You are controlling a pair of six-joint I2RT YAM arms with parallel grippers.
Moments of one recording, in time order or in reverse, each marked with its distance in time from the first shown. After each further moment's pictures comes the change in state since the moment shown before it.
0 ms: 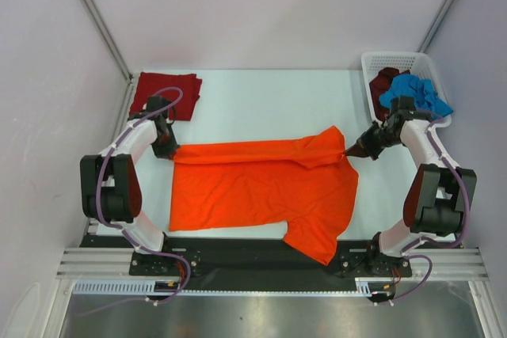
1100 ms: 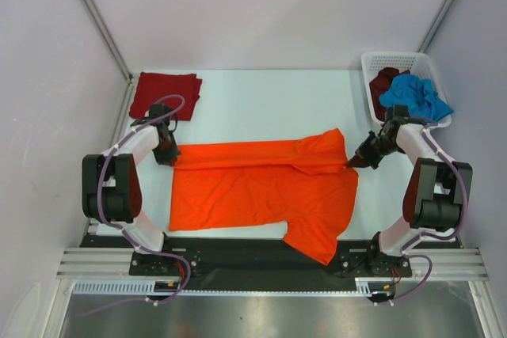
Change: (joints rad) left arm -0.002 0.000 -0.092 0.071 -0.008 -0.003; right arm 0.003 0.039 -0.093 0.031 0.081 -0.100
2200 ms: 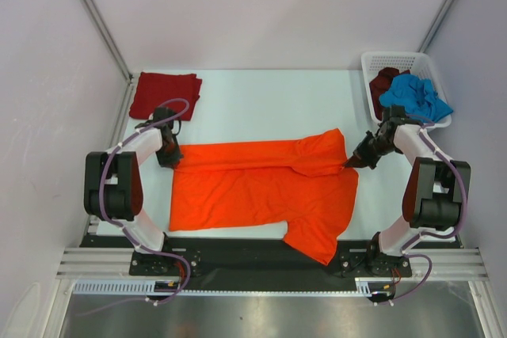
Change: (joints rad) left arm -0.025 0.022 -0.042 0.048 -0.011 0.002; right arm 0.020 0.007 -0.014 0.037 0.000 -0.005
